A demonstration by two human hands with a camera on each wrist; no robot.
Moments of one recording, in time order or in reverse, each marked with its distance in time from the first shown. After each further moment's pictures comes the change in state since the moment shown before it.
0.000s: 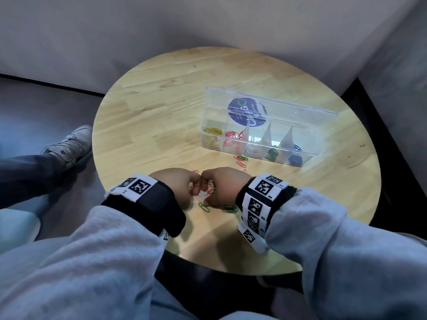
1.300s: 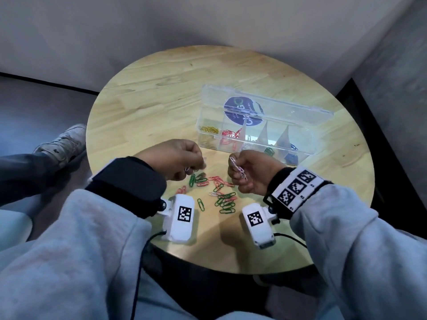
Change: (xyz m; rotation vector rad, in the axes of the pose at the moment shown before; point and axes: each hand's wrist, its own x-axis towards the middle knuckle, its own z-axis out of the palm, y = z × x) left_hand 0.002 0.001 -0.038 -1.099 -0.019 -0.011; right_hand -0.006 0.055 -0.019 1.442 -0.156 0.176
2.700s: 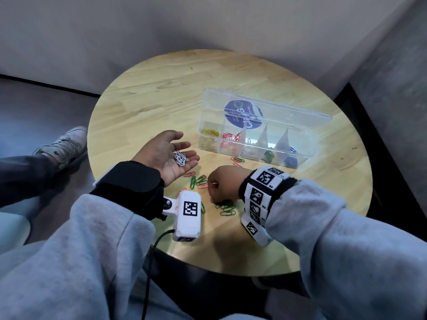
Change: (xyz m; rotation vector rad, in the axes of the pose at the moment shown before) left_hand 0.018 -0.007 -0.007 -0.861 0.117 -0.157; right_hand 0.014 -0.002 0.050 -1.562 0.084 -0.038
